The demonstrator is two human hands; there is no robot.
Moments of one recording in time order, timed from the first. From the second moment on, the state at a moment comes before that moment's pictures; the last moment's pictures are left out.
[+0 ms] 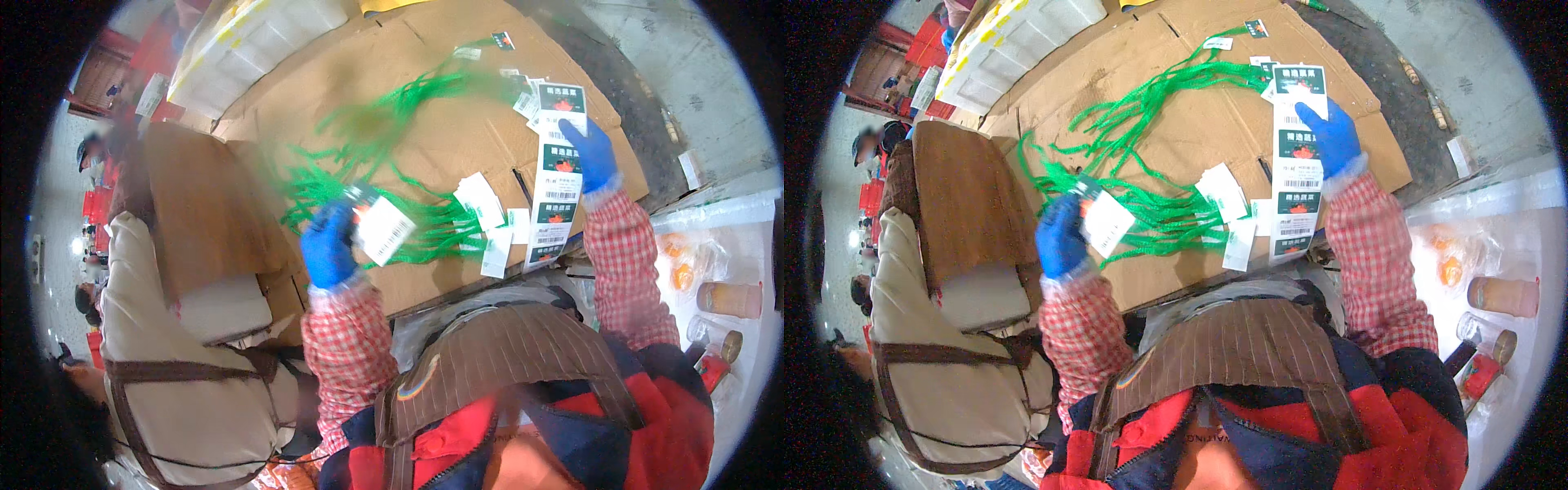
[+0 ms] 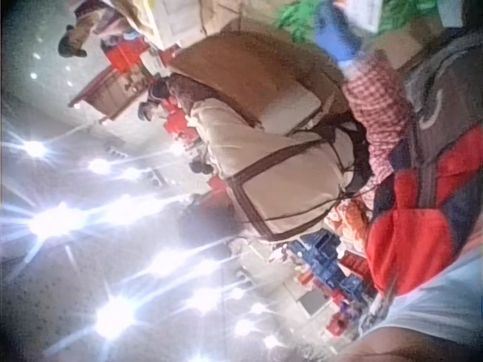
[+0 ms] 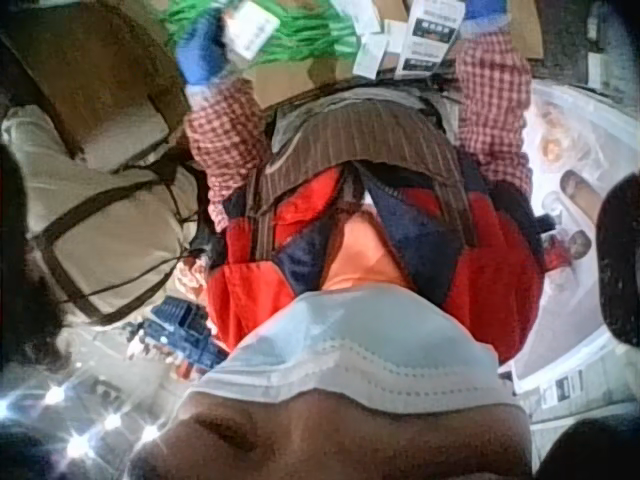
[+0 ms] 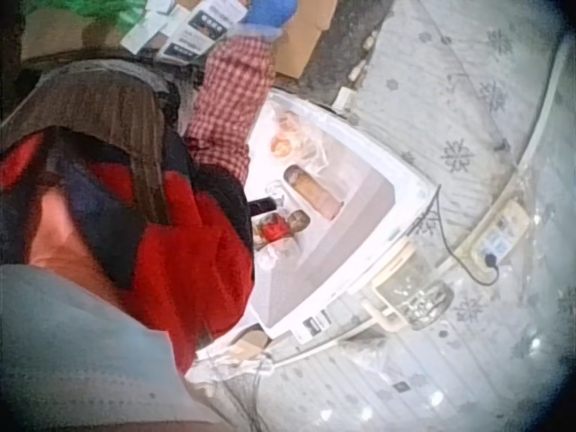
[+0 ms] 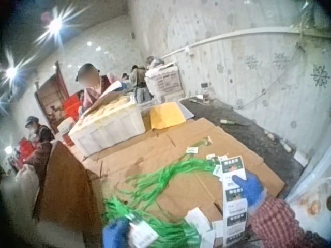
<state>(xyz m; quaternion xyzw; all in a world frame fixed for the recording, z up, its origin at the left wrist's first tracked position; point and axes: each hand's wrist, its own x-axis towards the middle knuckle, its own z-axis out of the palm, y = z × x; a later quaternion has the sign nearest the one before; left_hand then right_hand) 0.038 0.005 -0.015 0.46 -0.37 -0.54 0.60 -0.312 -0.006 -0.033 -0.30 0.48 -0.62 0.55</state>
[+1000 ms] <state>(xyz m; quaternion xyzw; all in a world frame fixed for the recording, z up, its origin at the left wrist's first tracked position) -0.065 0.022 -0.001 0.58 -0.35 -0.50 0.54 -0.229 -0.042 -0.016 -0.49 0.36 -0.34 0.72</state>
